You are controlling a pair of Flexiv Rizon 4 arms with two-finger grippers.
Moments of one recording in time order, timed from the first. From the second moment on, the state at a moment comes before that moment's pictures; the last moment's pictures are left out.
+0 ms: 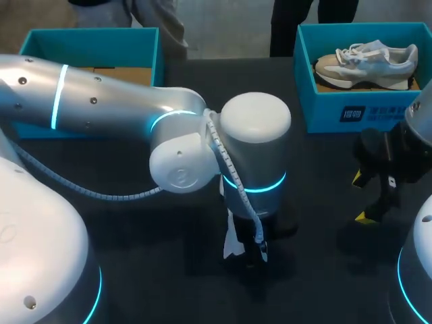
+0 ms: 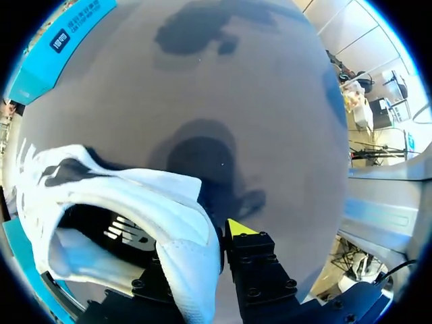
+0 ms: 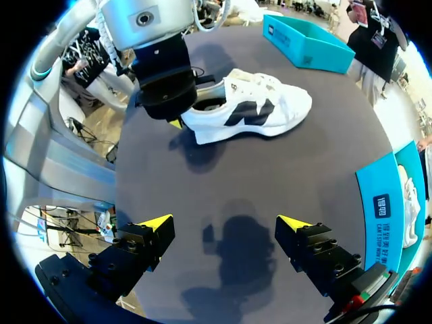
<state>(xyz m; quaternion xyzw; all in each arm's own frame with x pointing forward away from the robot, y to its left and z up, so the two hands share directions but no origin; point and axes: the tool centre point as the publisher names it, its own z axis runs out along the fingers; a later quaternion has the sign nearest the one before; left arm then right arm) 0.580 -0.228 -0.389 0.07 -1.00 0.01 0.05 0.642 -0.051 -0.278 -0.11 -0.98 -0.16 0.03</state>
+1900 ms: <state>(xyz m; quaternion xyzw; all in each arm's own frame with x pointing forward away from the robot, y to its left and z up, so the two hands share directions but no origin) 0.851 0.054 -0.111 0.04 -1.00 0.00 0.07 0.642 -0.051 -0.278 -0.11 -0.98 -0.16 0.03</state>
